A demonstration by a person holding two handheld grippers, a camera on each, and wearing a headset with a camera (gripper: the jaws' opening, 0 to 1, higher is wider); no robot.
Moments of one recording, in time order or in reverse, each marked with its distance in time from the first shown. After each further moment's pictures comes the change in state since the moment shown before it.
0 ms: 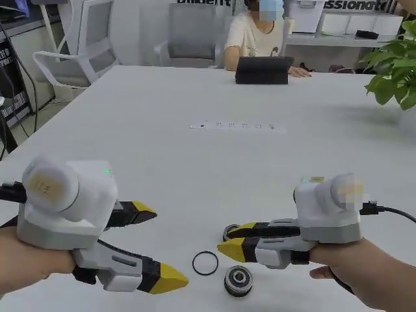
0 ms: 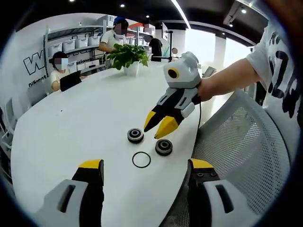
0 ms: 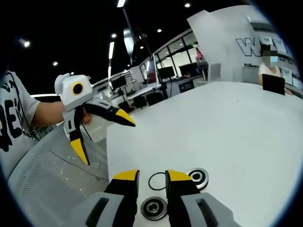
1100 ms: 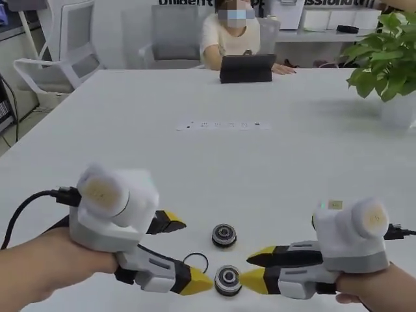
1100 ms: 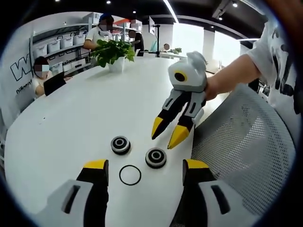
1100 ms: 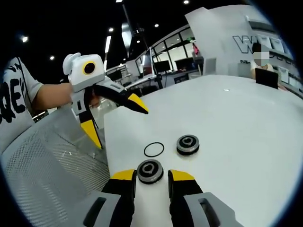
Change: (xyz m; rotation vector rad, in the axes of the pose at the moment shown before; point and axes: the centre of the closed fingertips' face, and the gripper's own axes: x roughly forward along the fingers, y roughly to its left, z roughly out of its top) left arm 0.050 -0.020 0.011 0.069 0.041 -0.096; right arm -0.032 -0.004 -0.055 -0.005 0.064 -0.050
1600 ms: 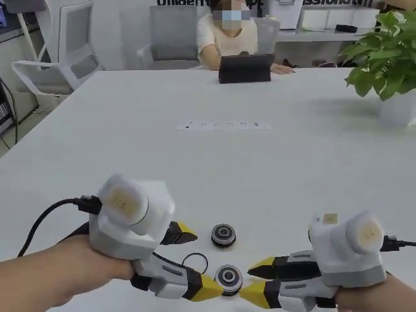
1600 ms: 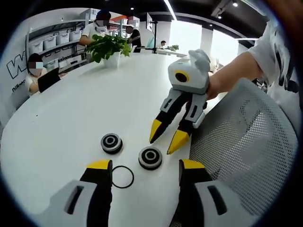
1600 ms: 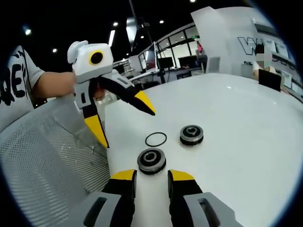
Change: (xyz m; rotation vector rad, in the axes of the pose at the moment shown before) left arm 0.022 -0.012 -0.009 -0.001 0.035 -0.042; right arm 0.006 0.003 -0.019 -0.045 0.036 0.002
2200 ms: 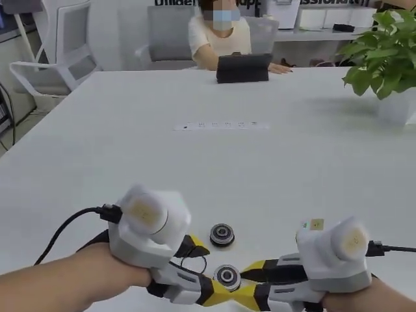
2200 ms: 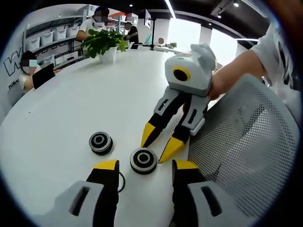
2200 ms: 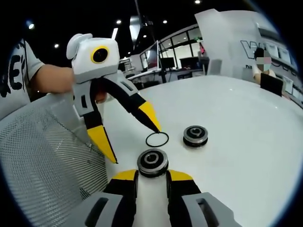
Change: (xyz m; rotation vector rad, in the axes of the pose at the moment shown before) left arm 0.022 -0.010 -0.004 -0.012 0.025 -0.036; right arm 0.012 0.001 -0.001 -0.042 0.001 -0.018
